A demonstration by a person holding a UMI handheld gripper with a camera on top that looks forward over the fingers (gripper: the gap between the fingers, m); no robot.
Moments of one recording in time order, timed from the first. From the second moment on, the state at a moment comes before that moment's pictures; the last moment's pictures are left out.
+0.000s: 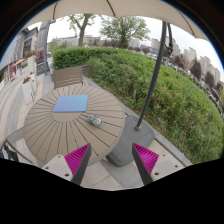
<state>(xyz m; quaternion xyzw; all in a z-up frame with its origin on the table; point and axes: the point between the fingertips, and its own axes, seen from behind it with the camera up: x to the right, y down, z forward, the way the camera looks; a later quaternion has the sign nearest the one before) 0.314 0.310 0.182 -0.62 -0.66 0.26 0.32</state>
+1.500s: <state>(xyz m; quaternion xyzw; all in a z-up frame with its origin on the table) 0.013 0.251 -0.008 -0.63 -0.63 0.31 0.32</state>
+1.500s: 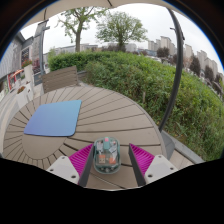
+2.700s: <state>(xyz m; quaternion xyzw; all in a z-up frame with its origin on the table) -0.007 0.030 0.093 -0.60 -0.69 0.32 0.26</state>
